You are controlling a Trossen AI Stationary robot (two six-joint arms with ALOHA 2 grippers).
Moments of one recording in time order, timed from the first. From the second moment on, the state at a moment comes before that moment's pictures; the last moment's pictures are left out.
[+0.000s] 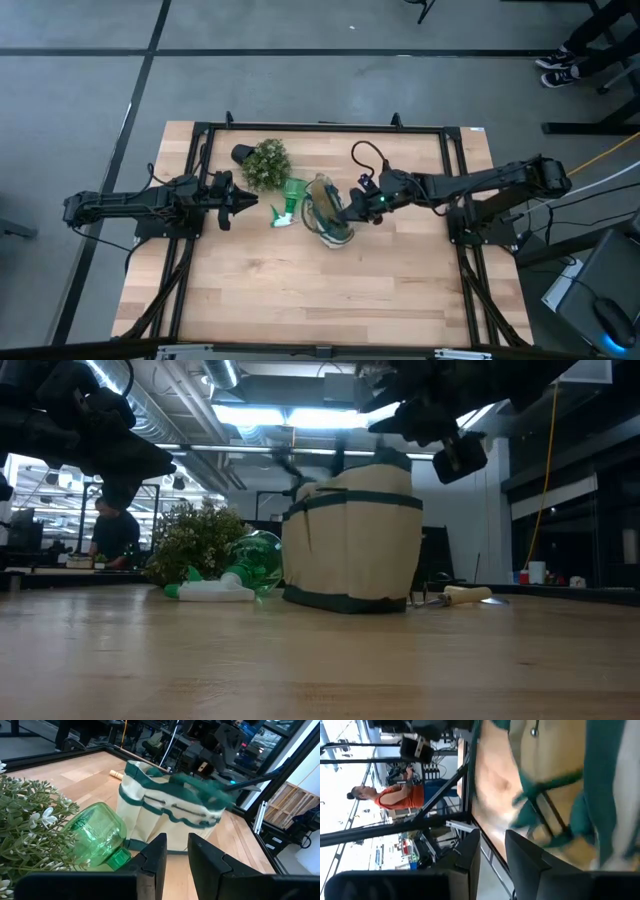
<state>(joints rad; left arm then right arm) 0.13 0.19 0.06 0.00 0.01 -0.43 0.03 1.36 0.80 0.14 -0.21 1.49</state>
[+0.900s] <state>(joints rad) 0.13 0.19 0.06 0.00 0.01 -0.43 -0.03 1.32 0.80 0.27 -0.69 1.05</state>
